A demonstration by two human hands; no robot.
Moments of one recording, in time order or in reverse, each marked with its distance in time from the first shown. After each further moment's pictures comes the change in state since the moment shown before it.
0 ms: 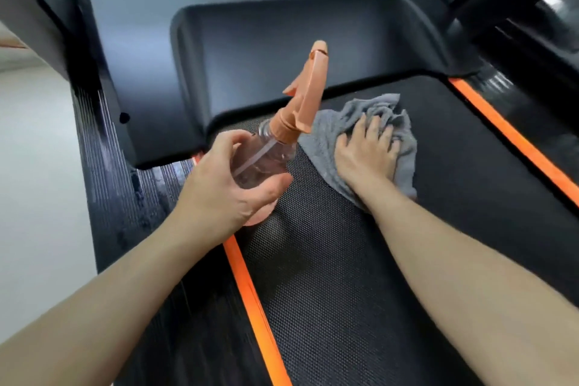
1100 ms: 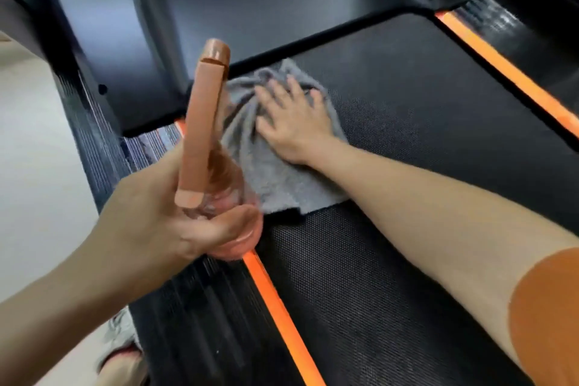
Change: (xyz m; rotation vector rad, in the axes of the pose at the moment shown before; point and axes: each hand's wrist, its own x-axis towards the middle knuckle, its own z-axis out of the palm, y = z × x) left_hand -0.085 0.052 -0.048 0.063 -0.202 0.044; right_hand -0.043 -0.031 0.003 -0.065 -0.147 -0.575
